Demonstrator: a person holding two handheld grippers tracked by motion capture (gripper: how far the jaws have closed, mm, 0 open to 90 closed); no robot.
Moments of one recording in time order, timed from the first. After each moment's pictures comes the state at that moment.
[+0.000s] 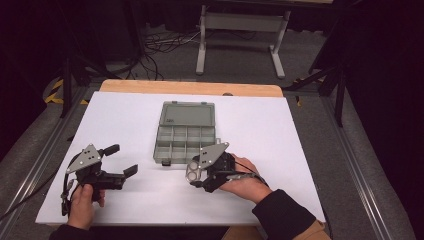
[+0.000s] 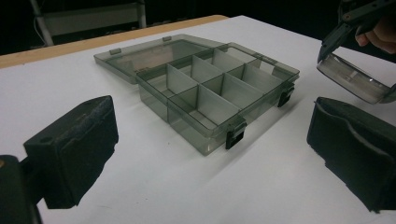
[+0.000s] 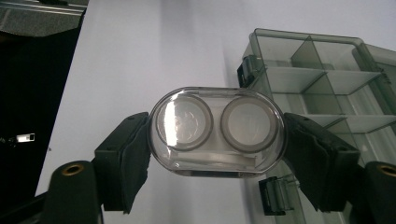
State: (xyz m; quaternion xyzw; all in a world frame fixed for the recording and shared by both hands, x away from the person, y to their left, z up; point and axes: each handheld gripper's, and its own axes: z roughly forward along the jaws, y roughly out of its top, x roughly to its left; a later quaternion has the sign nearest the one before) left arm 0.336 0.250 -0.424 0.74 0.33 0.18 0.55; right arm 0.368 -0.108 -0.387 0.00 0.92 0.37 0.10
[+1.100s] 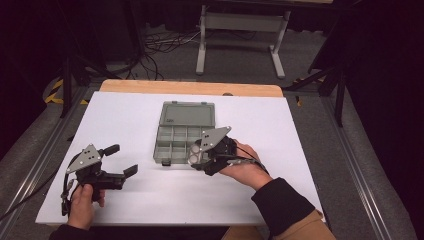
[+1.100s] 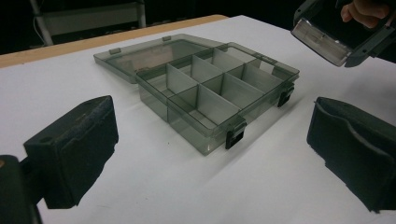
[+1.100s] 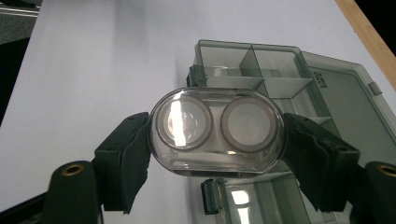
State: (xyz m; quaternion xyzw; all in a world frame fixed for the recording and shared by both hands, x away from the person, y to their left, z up) left arm 0.336 0.251 -0.424 0.74 0.33 0.18 0.55; right arm 0.398 -0.111 -0.367 0.03 0.92 0.36 0.14
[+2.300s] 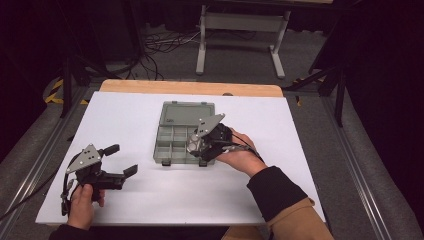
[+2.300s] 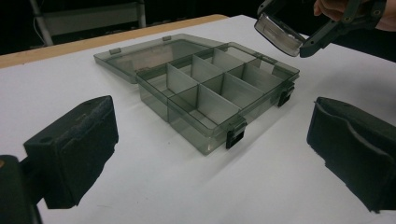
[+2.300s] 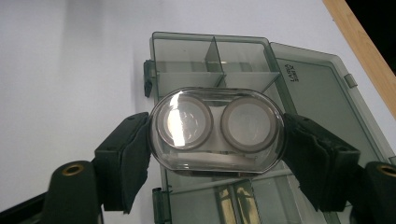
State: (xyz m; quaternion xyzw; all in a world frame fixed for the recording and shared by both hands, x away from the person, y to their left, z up) left arm 0.336 0.251 -0.424 0.75 0.33 0.18 0.55; right arm 0.437 -0.102 -0.369 0.04 0.92 0.35 0.15
